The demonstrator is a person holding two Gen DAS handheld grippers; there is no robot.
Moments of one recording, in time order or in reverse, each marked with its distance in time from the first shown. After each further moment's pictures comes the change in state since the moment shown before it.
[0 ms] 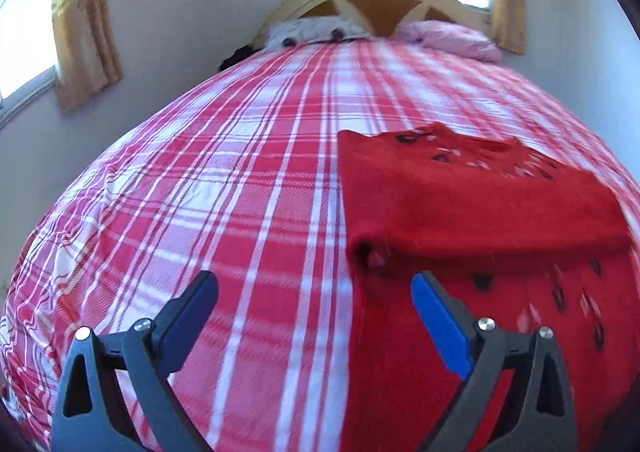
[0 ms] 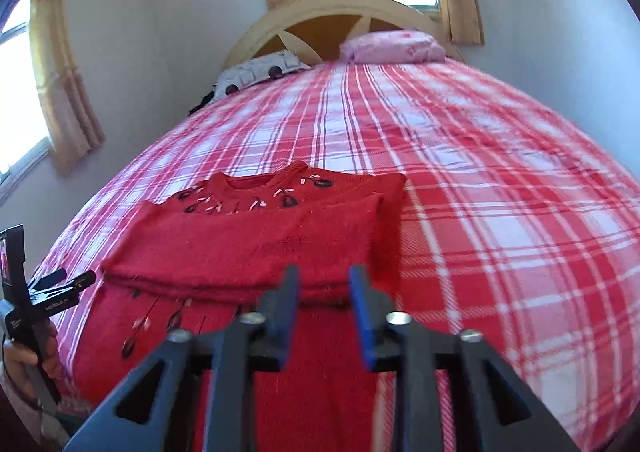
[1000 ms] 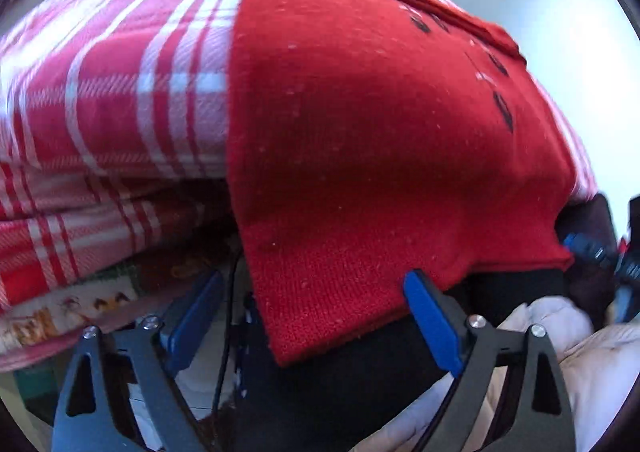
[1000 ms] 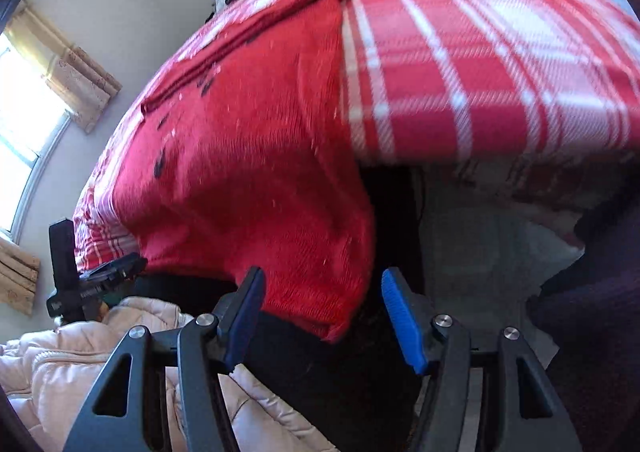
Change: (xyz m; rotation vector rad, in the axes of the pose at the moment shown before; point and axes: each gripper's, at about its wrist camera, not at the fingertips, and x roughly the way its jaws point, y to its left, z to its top) left arm -0.019 -0.014 -0.158 -0.013 0.393 -0.424; right arm -0.070 -0.019 -0.196 0.176 0.409 0.162
